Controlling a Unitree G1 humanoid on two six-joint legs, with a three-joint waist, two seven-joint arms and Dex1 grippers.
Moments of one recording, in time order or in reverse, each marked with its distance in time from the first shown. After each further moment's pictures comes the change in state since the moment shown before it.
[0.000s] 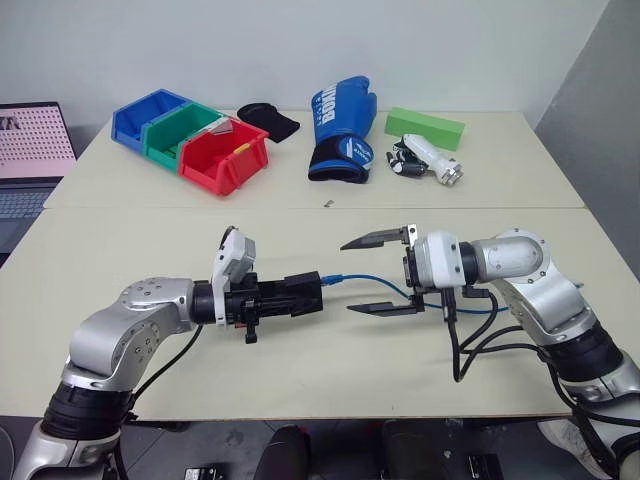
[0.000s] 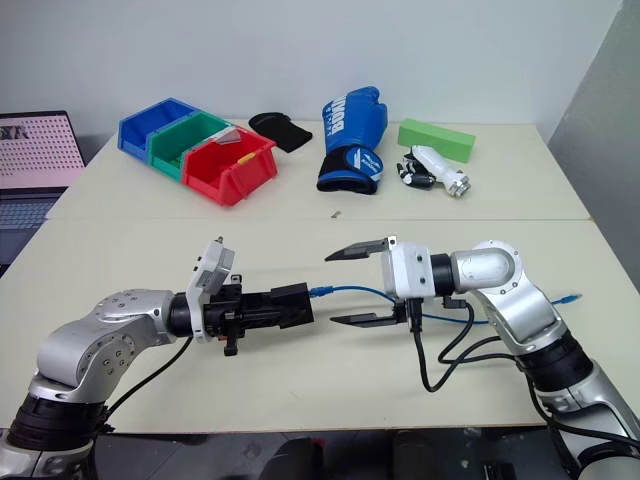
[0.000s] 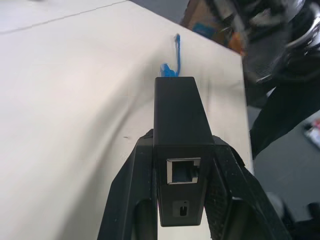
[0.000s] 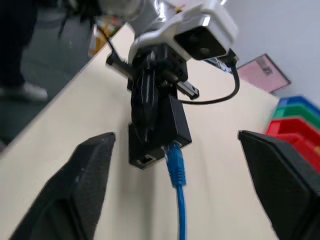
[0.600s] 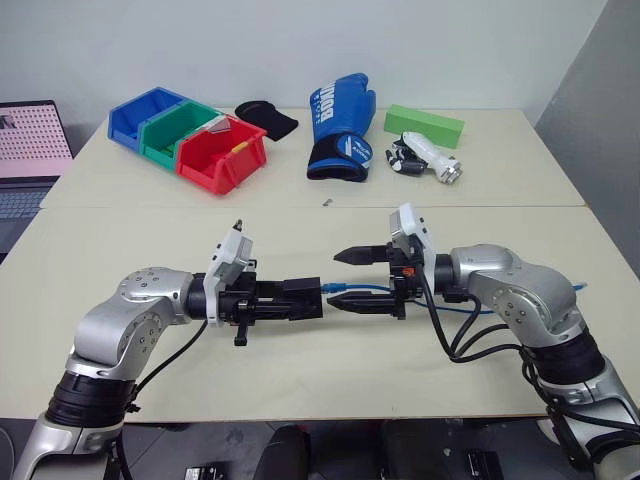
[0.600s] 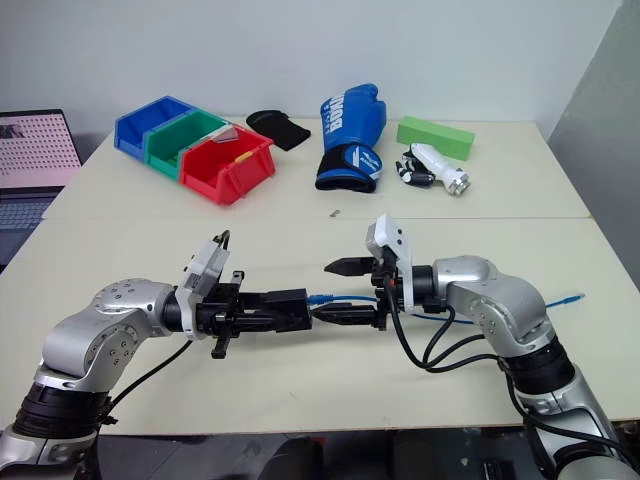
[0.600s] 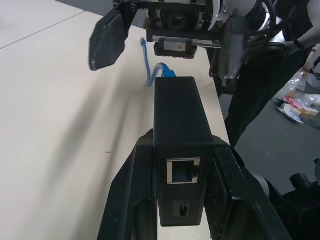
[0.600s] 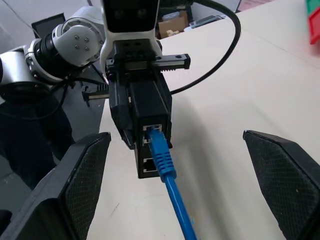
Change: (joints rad) left arm -0.022 0.000 -0.011 0.071 0.022 -0.084 -0.187; right arm -0.004 0.154 -0.085 -0.025 0.213 0.619 -0.193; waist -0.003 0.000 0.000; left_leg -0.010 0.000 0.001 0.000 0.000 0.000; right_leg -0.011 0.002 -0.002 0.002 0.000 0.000
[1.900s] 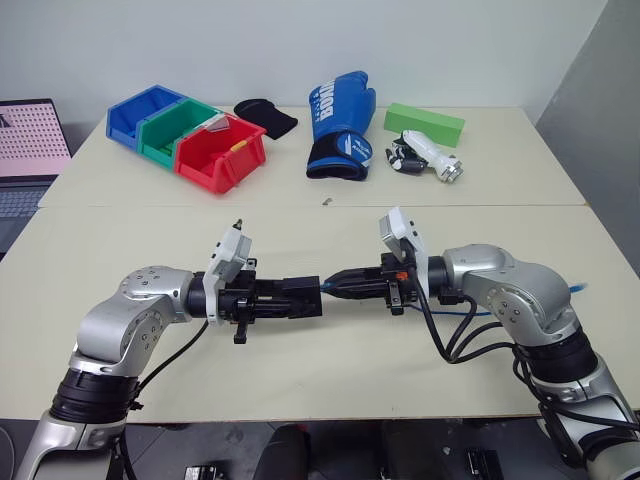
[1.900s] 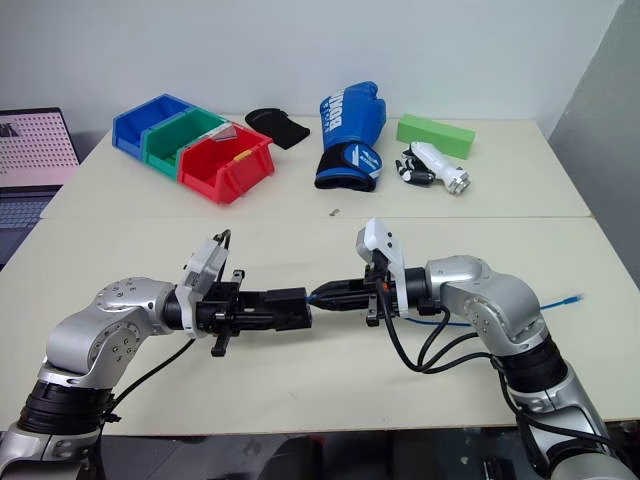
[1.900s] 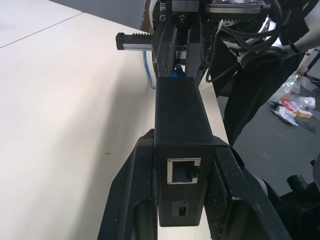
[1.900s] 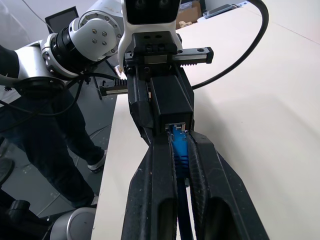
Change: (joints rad) left arm -0.014 -0.013 0.000 0.028 0.009 -0.001 -0.020; right arm -0.019 0.008 0.007 -0.016 -0.038 0.042 0.062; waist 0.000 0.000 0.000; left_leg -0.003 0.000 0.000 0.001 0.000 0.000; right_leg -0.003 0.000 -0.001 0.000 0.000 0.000
